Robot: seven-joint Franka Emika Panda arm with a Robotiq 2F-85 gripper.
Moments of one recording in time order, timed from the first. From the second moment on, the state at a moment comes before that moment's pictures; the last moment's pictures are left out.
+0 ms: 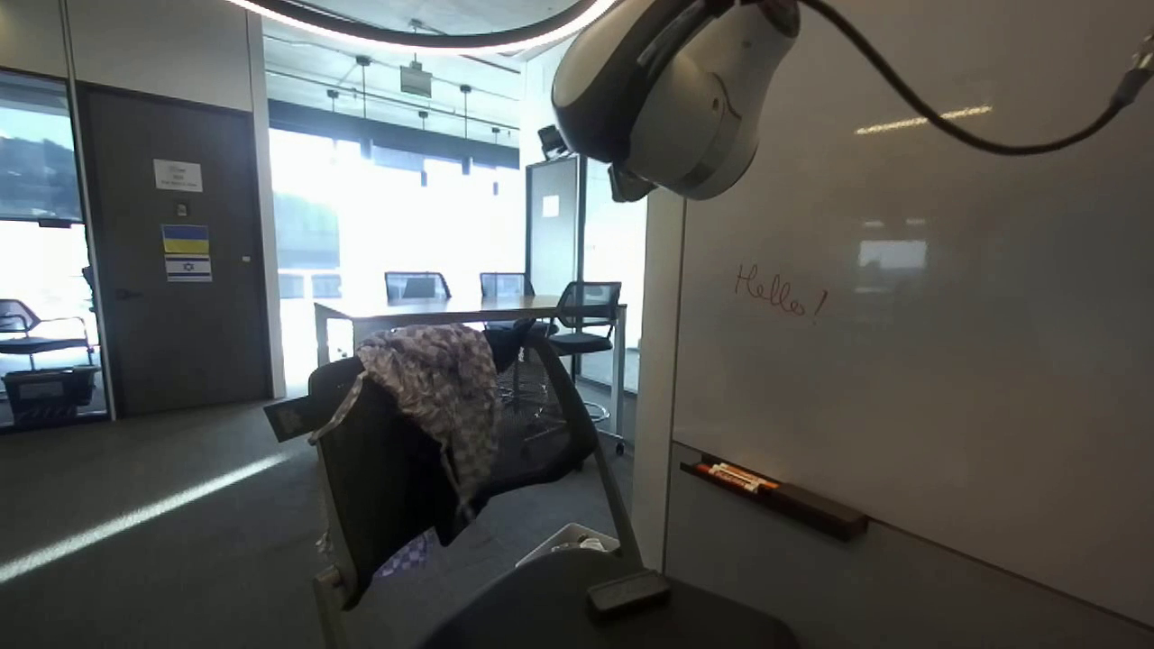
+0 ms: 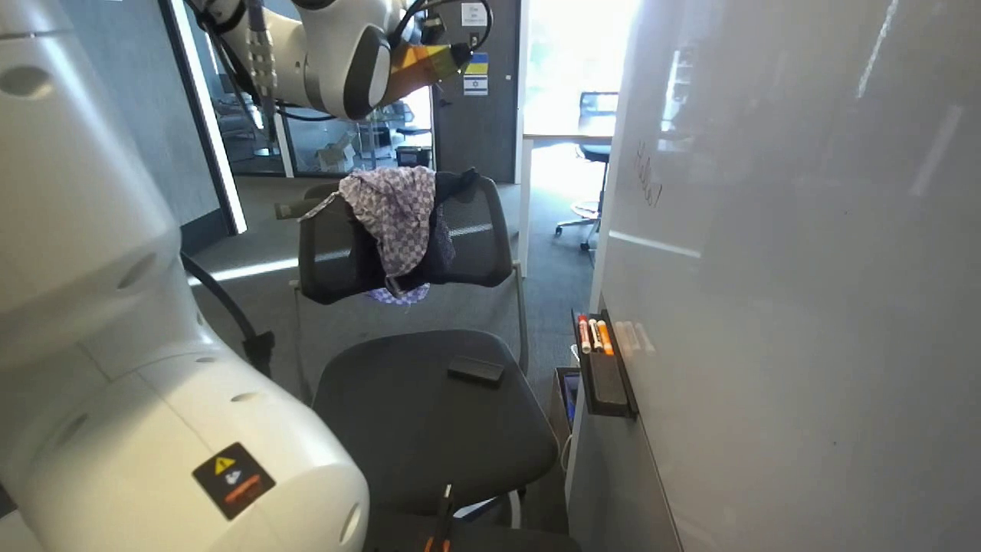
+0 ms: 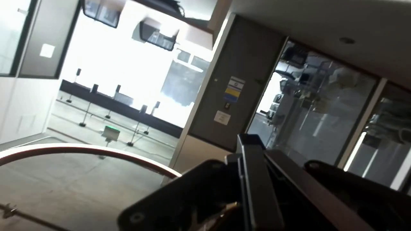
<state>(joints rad) -0.44 -0.18 0.60 -2.30 0.37 3.59 -0.64</state>
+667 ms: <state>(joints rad) -0.01 -0.37 0.17 -2.46 0.30 3.17 -0.57</state>
